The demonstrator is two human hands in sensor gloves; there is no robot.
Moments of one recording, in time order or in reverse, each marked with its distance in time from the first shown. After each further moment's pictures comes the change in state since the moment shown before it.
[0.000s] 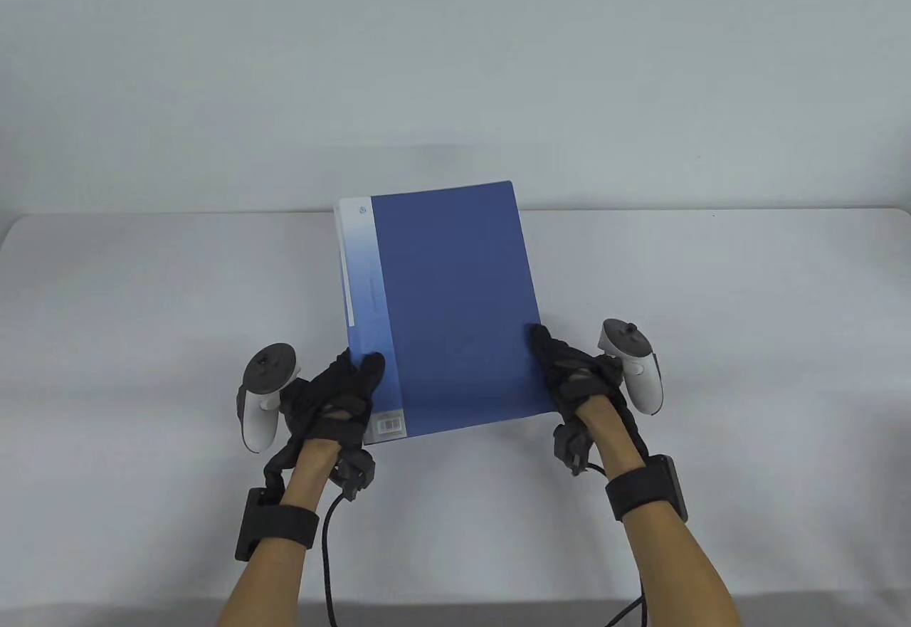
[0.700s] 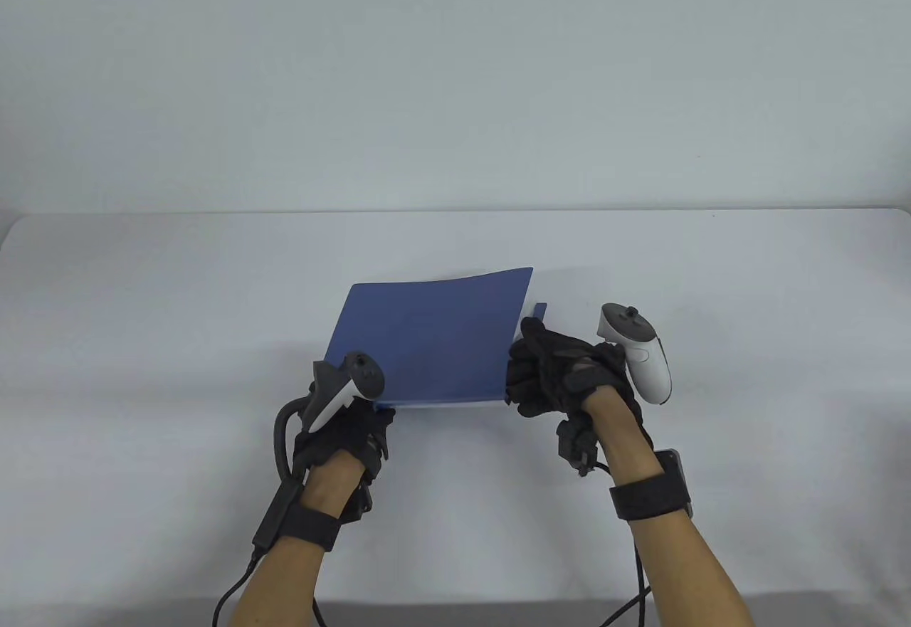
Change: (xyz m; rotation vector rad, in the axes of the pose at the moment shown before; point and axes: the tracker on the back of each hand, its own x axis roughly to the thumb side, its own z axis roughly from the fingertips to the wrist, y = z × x) left_hand 0.007 -0.033 -0.011 0.097 0.426 -1.138; right_hand 0.066 0.046 0.039 0.011 -0.052 0.158
